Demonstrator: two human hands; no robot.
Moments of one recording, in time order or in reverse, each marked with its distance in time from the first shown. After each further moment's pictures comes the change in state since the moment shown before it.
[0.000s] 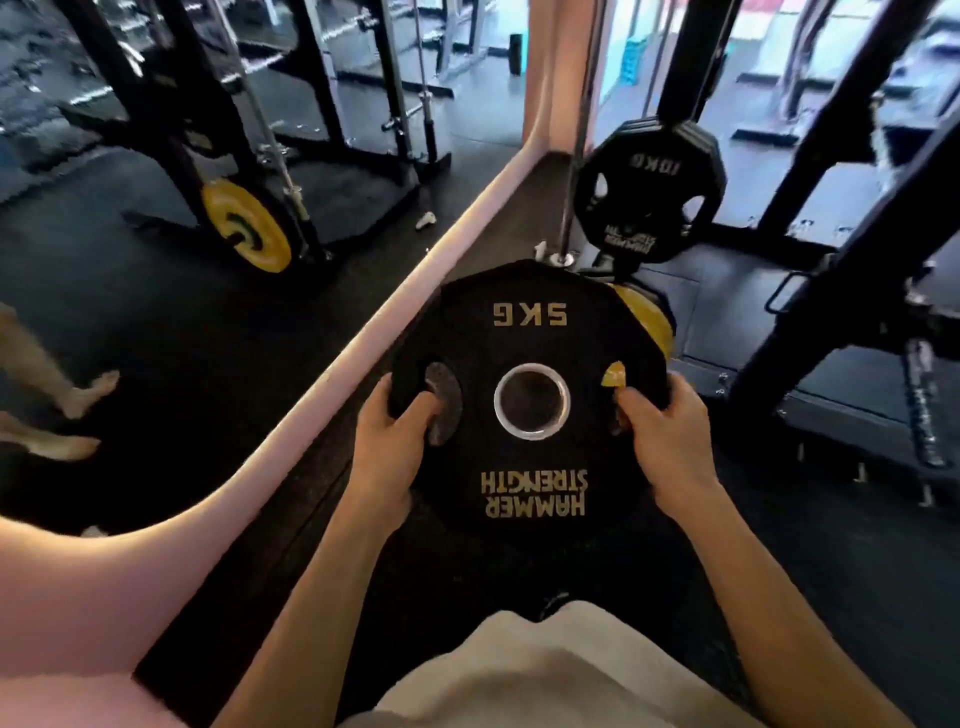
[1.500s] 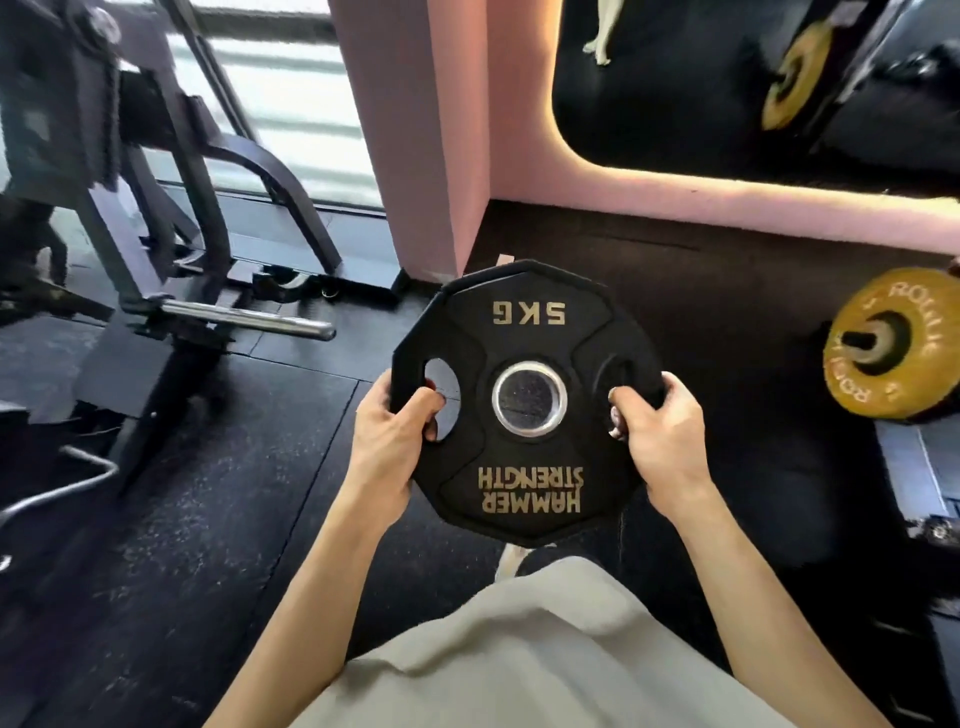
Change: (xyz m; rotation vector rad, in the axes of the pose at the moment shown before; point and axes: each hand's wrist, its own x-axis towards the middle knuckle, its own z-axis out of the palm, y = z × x) left_hand -0.705 -0.303 0.544 -0.396 1.264 0.094; right_hand -0.104 0.130 -0.654 -0.194 -1.378 -0.069
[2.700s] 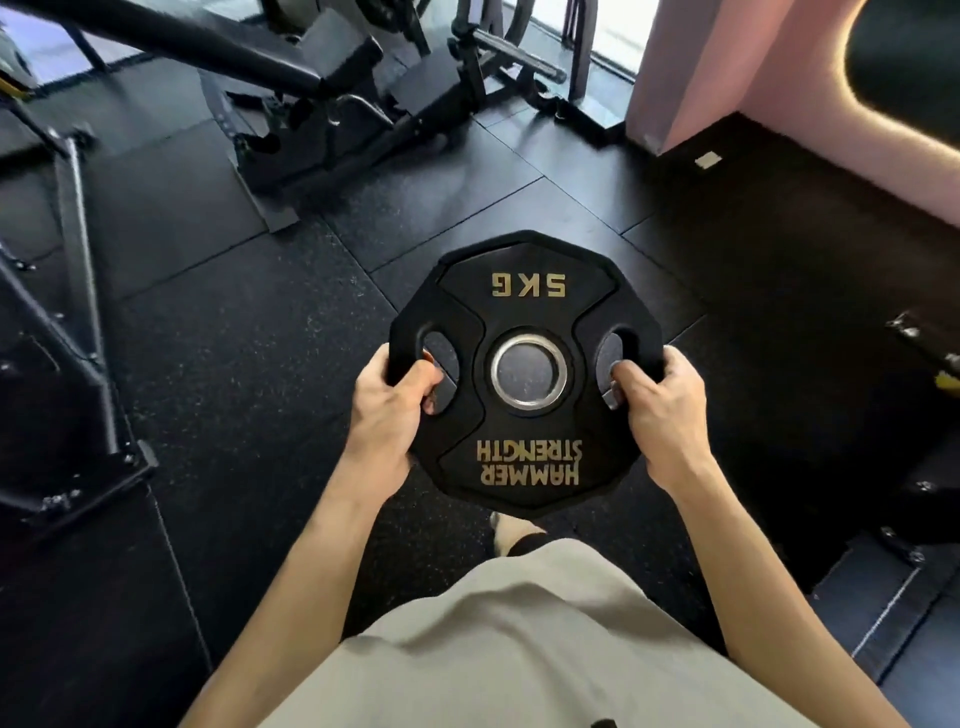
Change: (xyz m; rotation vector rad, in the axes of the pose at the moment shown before) left_hand -0.819 -0.326 0.082 -0.216 0.638 0.039; right_hand -0.534 0.154 -0.489 -0.242 -0.652 -0.081
